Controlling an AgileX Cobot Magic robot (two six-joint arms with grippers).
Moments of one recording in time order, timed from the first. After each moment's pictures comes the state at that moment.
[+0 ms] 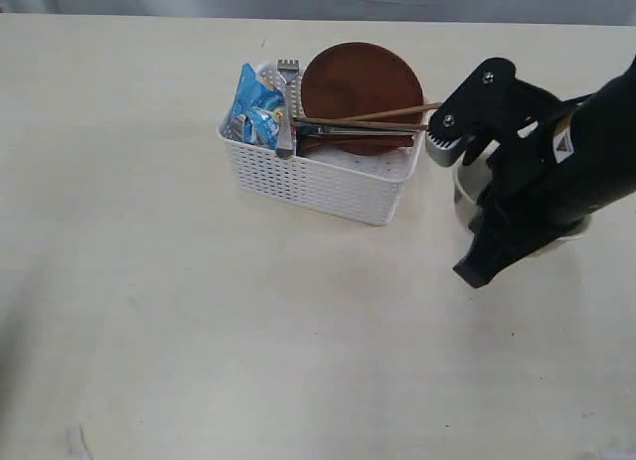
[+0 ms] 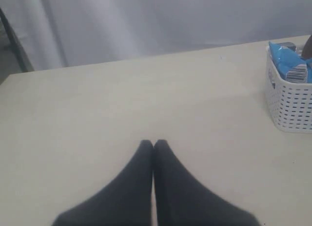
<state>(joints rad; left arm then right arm) -0.13 0.00 0.00 0.11 0.33 -0.03 0.56 1.32 -0.76 -0.06 0.75 -0.31</state>
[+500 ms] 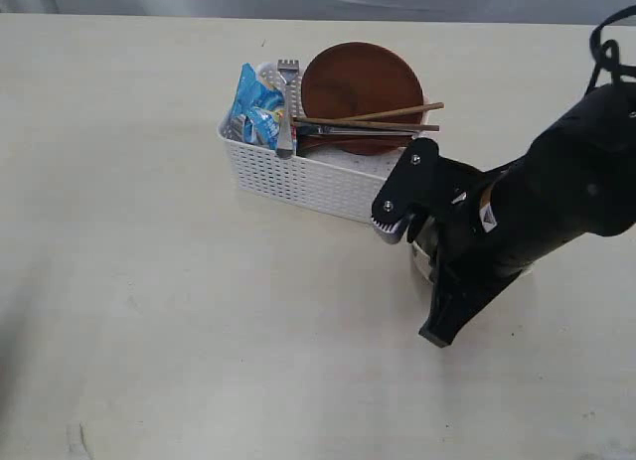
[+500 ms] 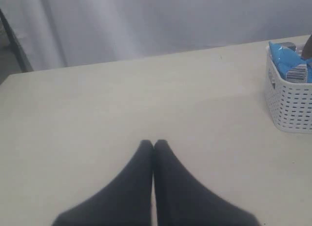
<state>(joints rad) -0.13 0.00 0.00 0.11 0.33 -0.03 0.68 1.49 -0.68 -0.10 0.58 -0.32</state>
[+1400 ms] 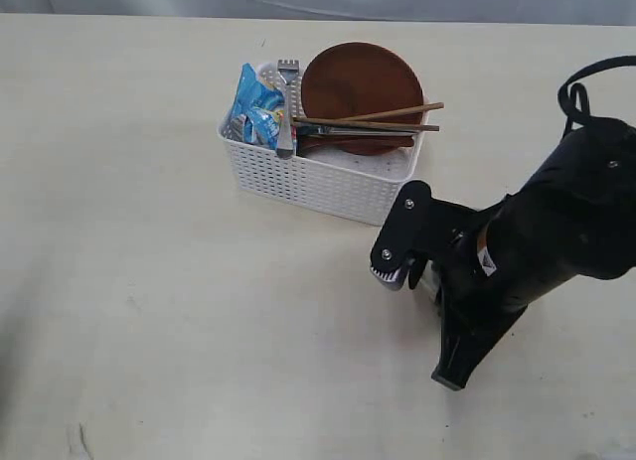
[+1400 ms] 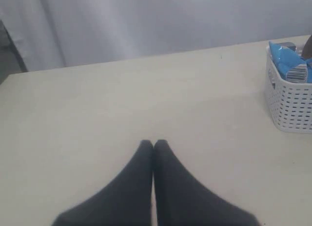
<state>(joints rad) -0.13 0.00 0.00 0.11 0.33 -0.03 0.75 1.50 -0.62 -0.14 0.60 -0.27</state>
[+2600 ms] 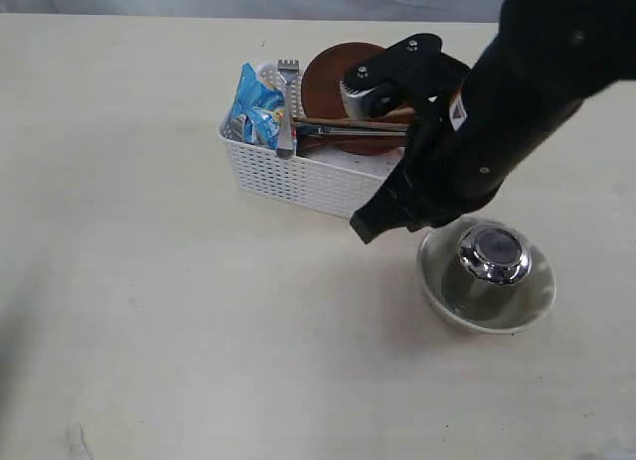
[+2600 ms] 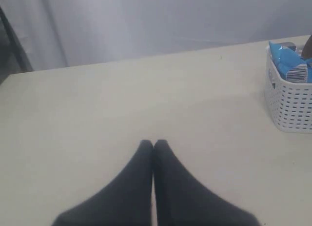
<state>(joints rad) -0.13 0.00 0.00 0.11 0.33 -0.03 0.69 1.52 -1.00 -0.02 0.88 0.04</state>
